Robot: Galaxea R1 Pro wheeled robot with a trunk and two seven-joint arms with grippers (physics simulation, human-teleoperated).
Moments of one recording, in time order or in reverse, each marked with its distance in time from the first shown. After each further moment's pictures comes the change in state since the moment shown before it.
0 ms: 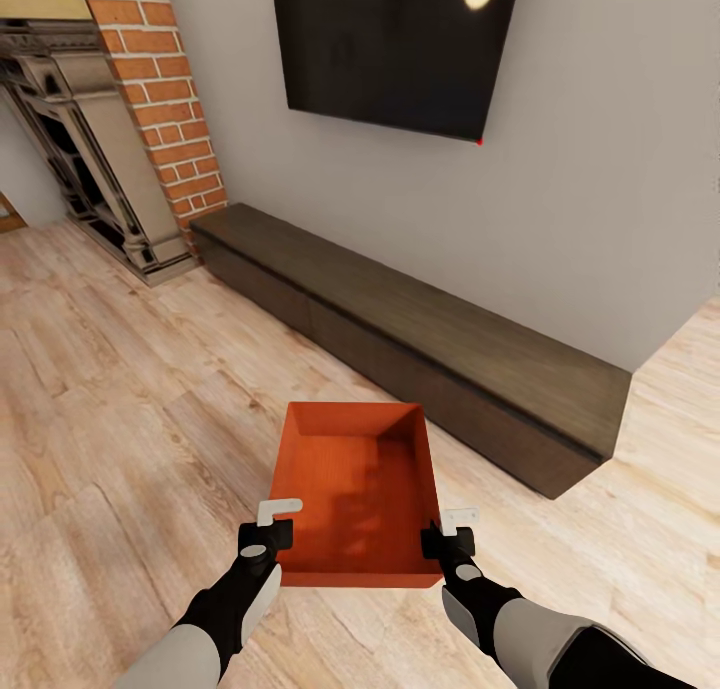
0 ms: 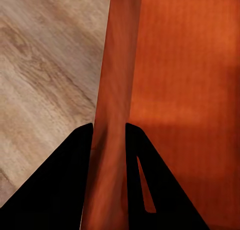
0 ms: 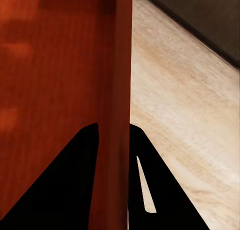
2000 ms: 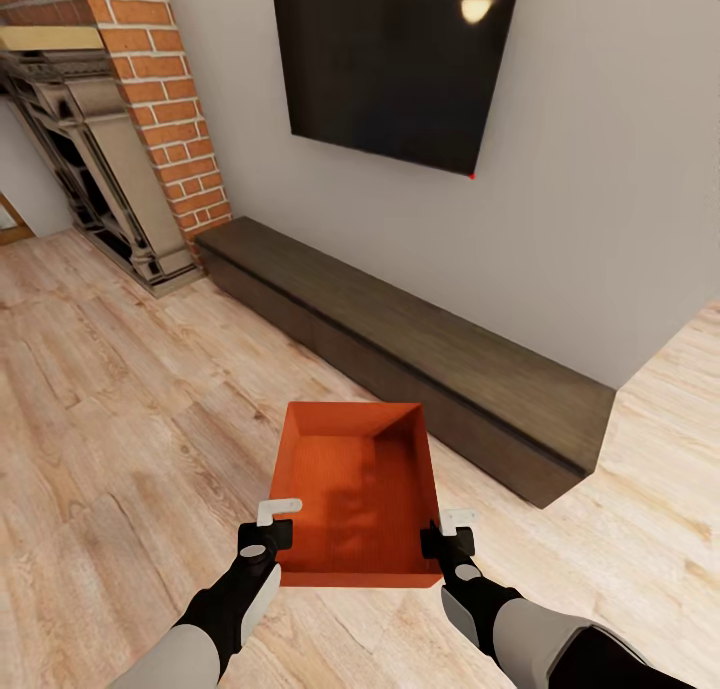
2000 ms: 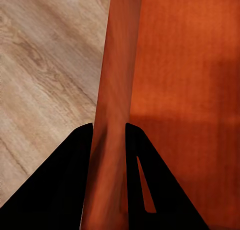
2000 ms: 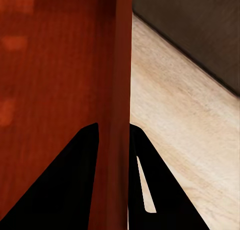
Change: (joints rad) left arm 0.000 0.002 -0.001 -0.001 0.003 0.000 0.000; right arm 0.000 0.002 0.002 -0.001 0.001 0.000 -0.004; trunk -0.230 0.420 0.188
